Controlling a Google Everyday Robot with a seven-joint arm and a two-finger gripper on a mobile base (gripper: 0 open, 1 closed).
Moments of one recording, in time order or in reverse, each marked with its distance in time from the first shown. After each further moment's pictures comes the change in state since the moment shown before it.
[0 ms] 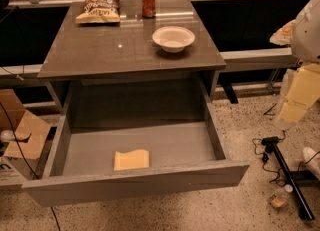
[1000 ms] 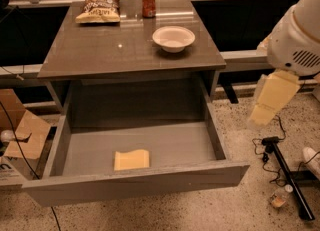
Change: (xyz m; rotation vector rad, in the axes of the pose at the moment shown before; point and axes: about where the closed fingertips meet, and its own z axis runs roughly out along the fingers) arm -0.019 0.000 0.028 -0.002 -0.019 0.102
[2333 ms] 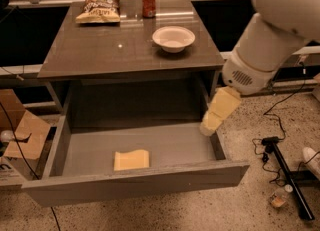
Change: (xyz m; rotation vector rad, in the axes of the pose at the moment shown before) arm -0.027 0.007 0.087 -0.098 0.054 0.280
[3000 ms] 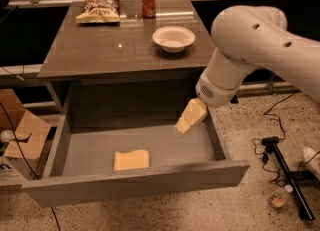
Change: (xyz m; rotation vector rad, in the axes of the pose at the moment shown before) arm -0.026 -0.008 0.096 -0.083 0.041 0.218
